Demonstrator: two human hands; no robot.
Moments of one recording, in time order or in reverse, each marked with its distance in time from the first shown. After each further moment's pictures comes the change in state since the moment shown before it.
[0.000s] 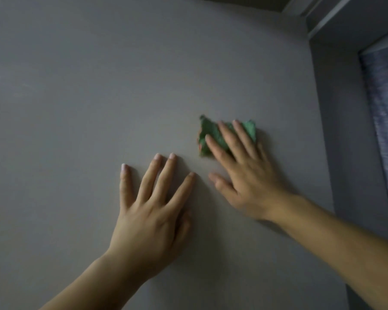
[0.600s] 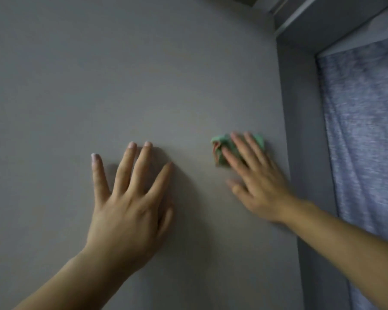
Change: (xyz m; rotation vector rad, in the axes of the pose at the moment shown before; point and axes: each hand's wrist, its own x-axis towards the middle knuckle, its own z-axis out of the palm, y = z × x) left_hand 0.005 0.019 -0.004 -0.046 -0.038 -0.046; right_hand -0.068 0.058 -0.009 -0.081 -0.101 0.041
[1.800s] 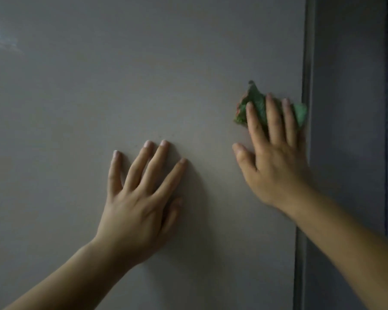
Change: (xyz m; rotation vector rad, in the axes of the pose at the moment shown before) left_hand -0.024 0.081 0.038 0.112 0.020 -0.023; right_hand -0.019 0.031 0.015 0.133 0.114 0.240
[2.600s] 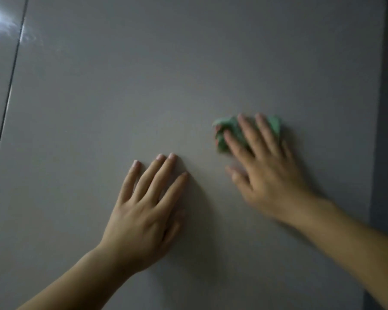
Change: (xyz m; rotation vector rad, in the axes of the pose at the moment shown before) left_hand -0.063 -0.113 -0.025 -0.063 -0.028 0.030; right_hand 0.010 -0.131 0.011 -0.040 -0.043 -0.332
